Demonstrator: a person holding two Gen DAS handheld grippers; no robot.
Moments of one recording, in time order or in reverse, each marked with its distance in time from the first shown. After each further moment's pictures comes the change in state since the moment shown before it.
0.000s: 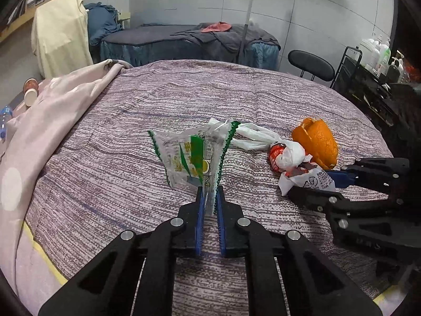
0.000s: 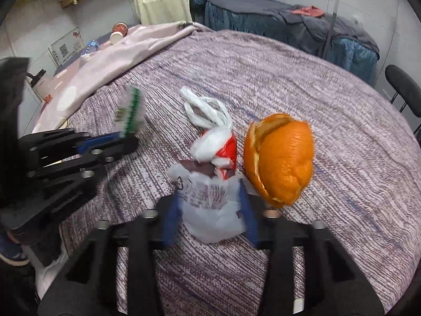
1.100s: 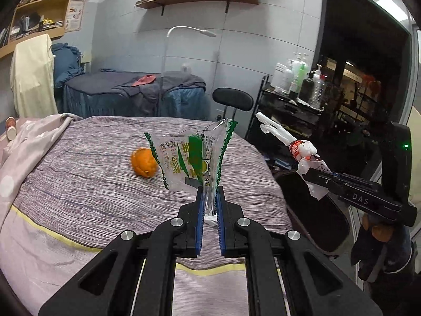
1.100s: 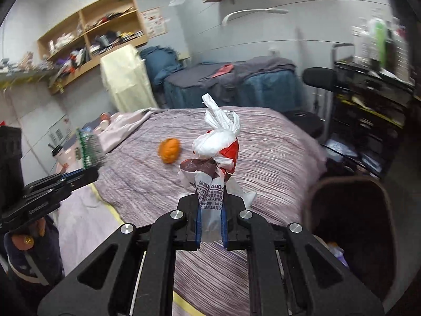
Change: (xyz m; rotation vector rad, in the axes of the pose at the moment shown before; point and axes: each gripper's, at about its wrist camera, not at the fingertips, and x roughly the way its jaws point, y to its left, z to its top) left arm -0.157 -0.193 -0.051 0.100 -0.232 -0.243; right arm -0.280 -0.130 -0.213 0.321 -0.438 -0.096
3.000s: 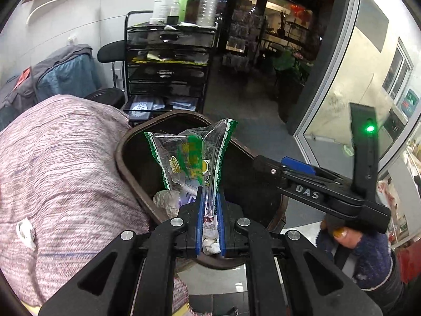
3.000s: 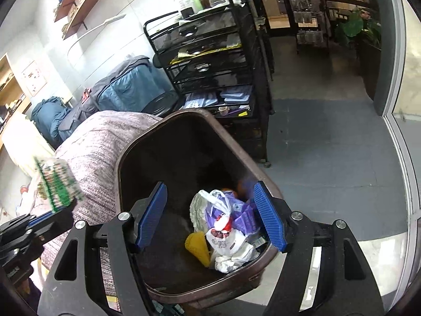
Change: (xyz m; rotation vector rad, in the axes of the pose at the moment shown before) left arm 0.143 -0.221 -0.035 0.301 0.314 -0.341; right arm -0.060 -0.211 -0.103 0.482 0.000 -0.442
